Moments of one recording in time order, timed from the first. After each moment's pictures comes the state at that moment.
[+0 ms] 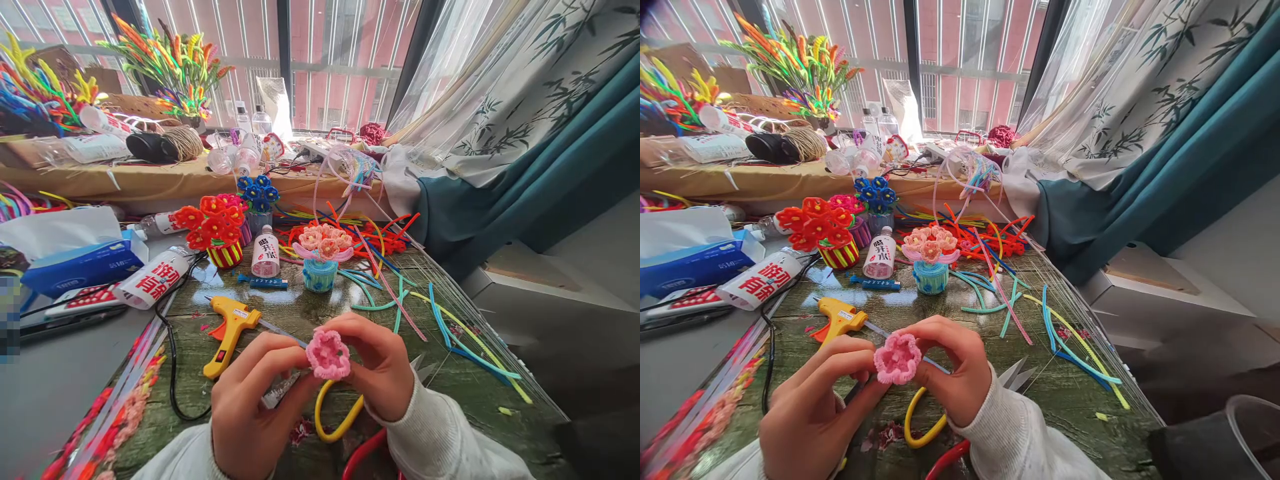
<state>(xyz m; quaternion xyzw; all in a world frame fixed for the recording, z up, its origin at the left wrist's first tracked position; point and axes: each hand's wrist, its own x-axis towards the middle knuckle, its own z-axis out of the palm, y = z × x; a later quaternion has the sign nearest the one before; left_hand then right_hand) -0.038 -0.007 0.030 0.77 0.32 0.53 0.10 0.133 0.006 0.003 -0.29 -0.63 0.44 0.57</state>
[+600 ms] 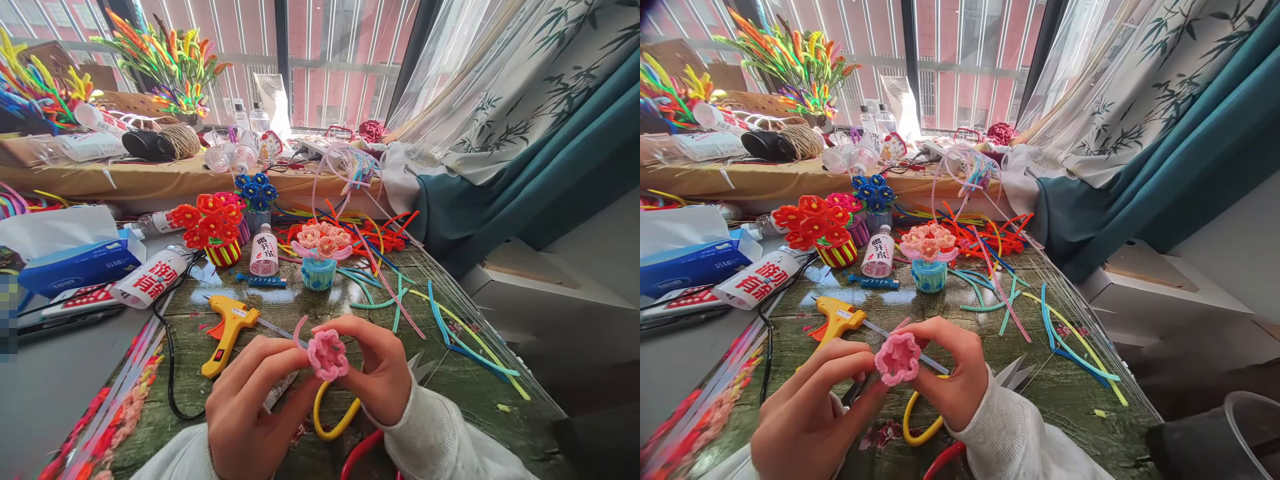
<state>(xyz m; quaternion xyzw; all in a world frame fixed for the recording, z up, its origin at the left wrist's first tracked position) -0.035 -0.009 0.032 0.77 0.33 0.54 0.07 0.131 0.001 0.005 -0.34 -0.65 0.38 0.56</state>
